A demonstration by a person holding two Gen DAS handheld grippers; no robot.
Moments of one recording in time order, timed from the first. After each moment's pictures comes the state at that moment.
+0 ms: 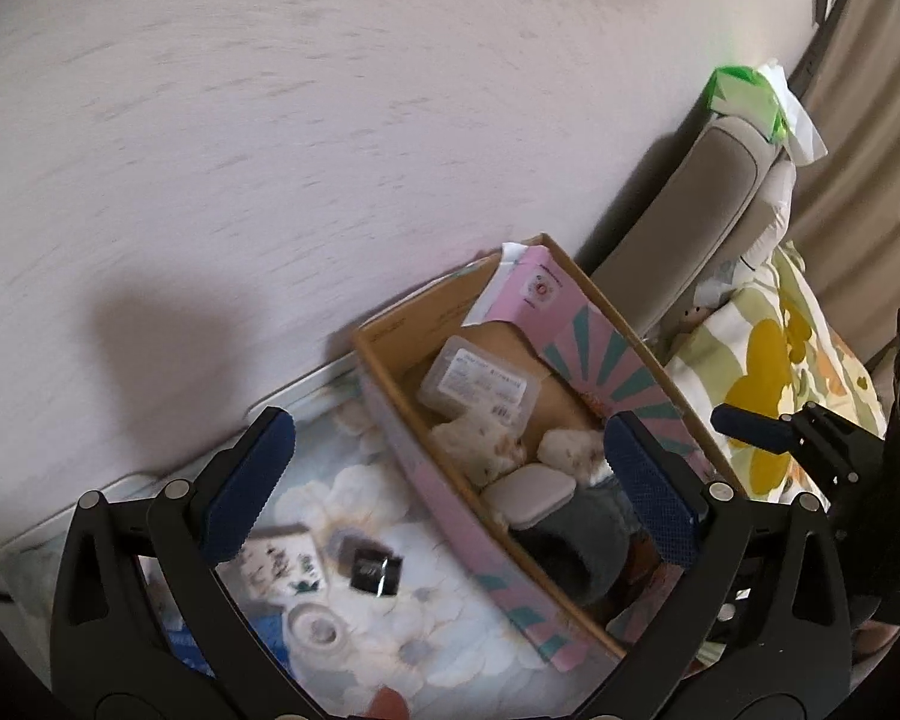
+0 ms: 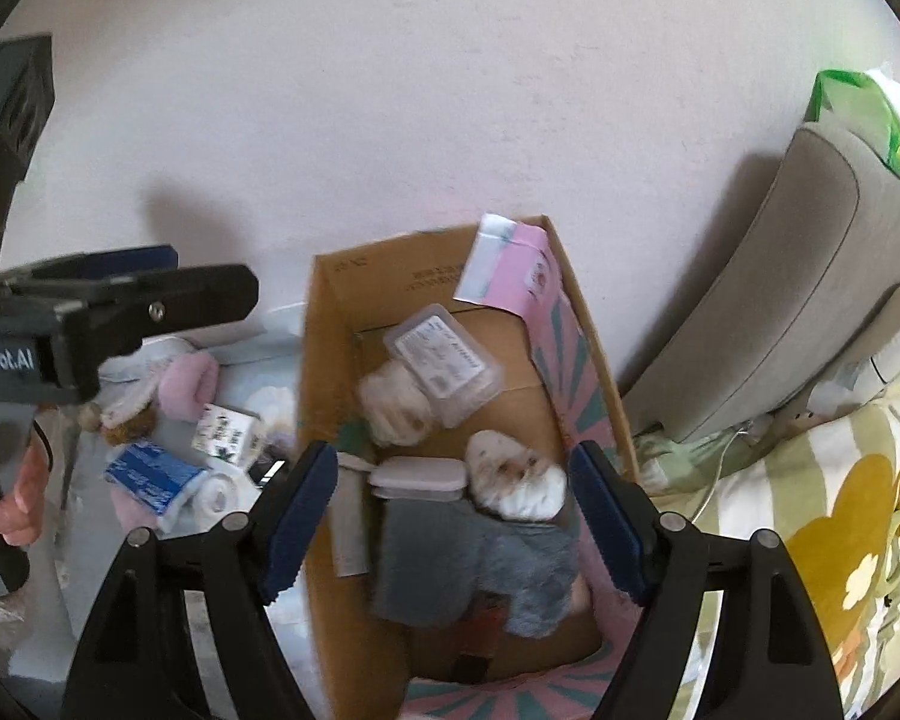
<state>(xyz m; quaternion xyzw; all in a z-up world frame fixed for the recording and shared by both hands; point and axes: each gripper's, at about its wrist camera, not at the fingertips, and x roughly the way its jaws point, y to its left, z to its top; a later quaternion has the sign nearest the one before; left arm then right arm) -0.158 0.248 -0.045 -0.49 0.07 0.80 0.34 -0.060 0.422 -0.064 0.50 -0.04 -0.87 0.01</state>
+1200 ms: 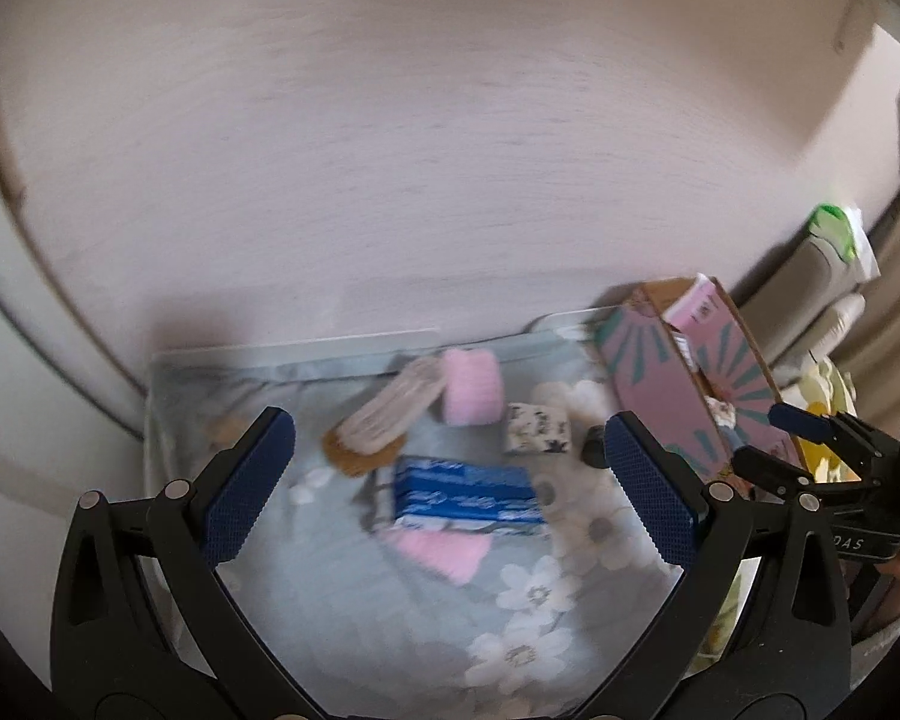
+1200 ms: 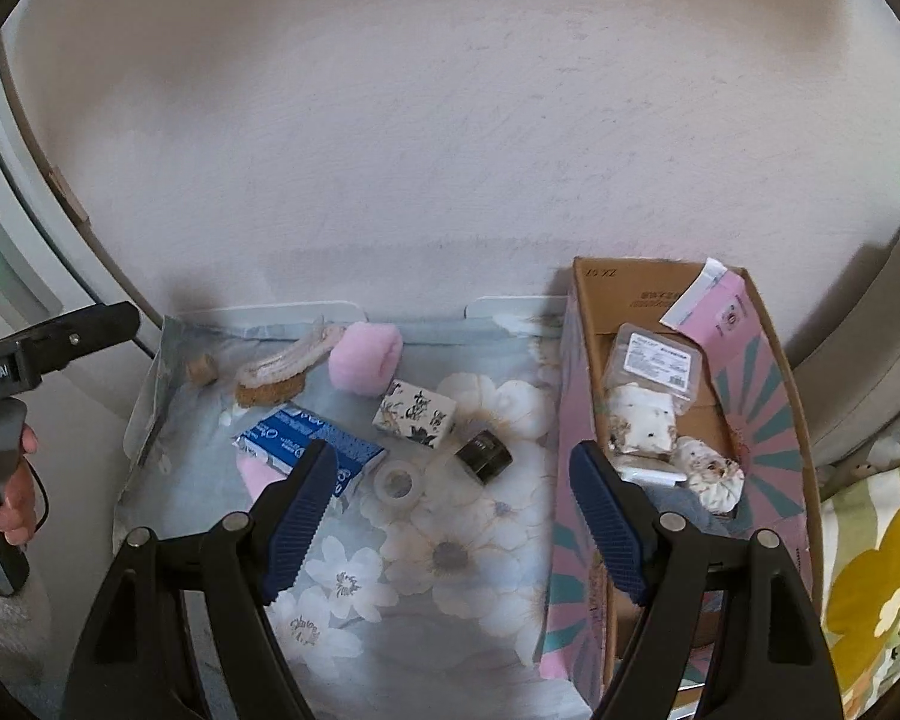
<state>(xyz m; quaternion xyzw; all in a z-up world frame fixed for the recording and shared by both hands) -0.110 -0.019 -0.038 -0.46 -0.04 0.87 0.19 -0.033 0.277 -0.056 0.48 0.01 -0.87 0.10</state>
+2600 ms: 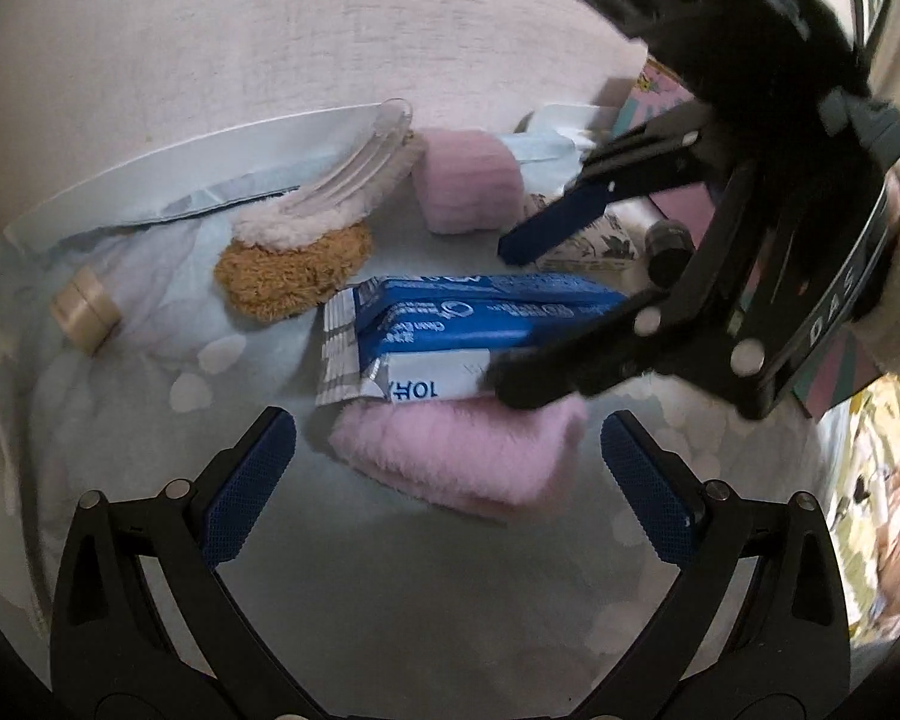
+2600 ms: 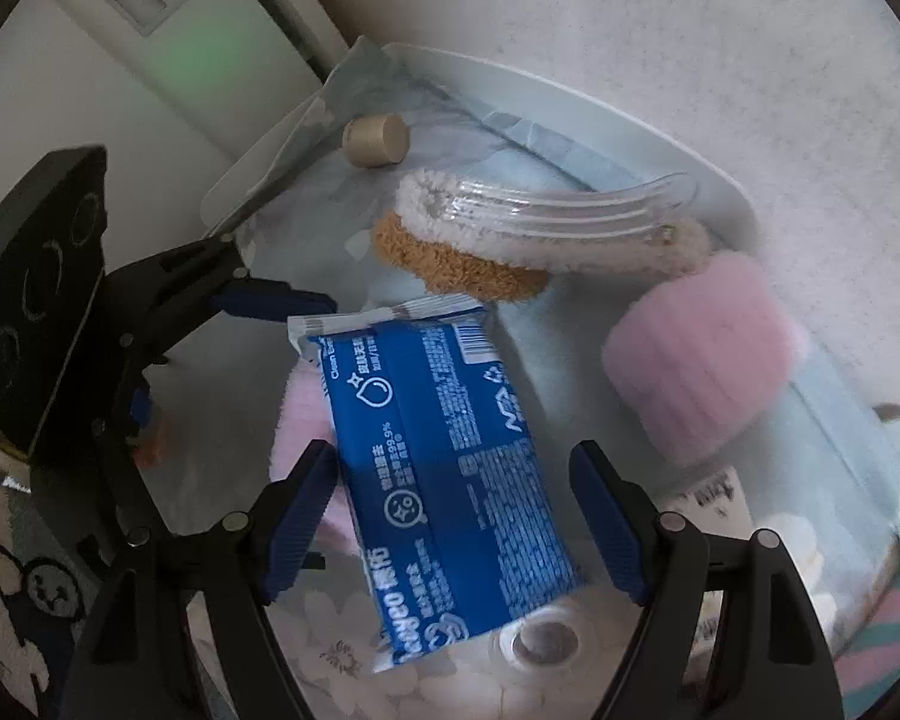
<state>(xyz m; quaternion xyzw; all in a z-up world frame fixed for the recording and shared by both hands) -0.085 0.007 -0.216 -0.48 0.02 0.83 0.28 -0.134 0.138 -0.208 0.56 0.17 -0.65 0.47</state>
